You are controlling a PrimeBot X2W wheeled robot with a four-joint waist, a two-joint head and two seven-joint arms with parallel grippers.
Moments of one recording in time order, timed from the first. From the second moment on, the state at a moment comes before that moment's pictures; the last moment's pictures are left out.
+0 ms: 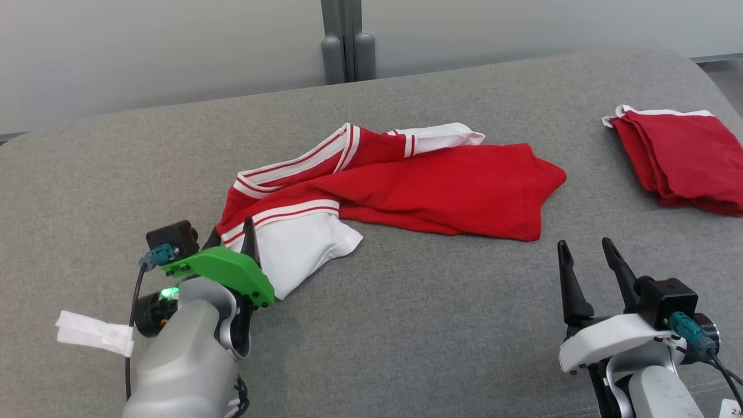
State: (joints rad) left arm -0.67 0.05 -0.43 1.11 -0.79 -0.01 -0.26; right arm -0.09 -0.05 -0.02 0.24 0.14 0.13 -0.21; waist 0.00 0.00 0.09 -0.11
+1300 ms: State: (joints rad) left arm -0.10 0.05 -0.29 0.35 -0.47 0.06 -0.26; right arm 0.01 -0.05 -0.03 0.16 0.12 0.13 -0.19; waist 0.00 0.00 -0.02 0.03
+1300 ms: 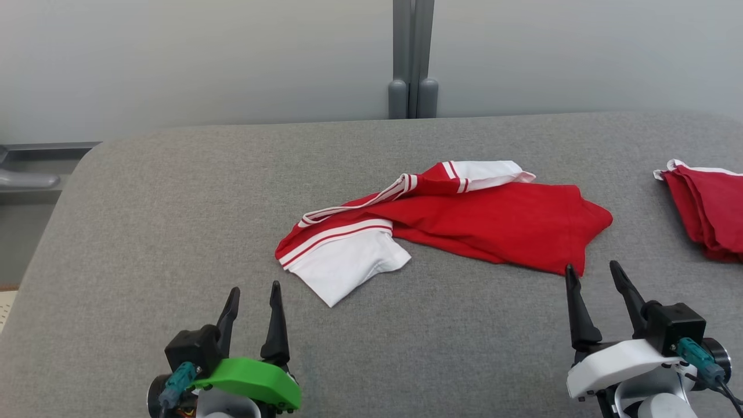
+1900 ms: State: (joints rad) left arm -0.09 0.05 -0.30 0.33 -0.43 0.08 -0.26; right arm 0.00 -0.05 0.01 0.19 0.14 0.13 -0.20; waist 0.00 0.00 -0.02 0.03
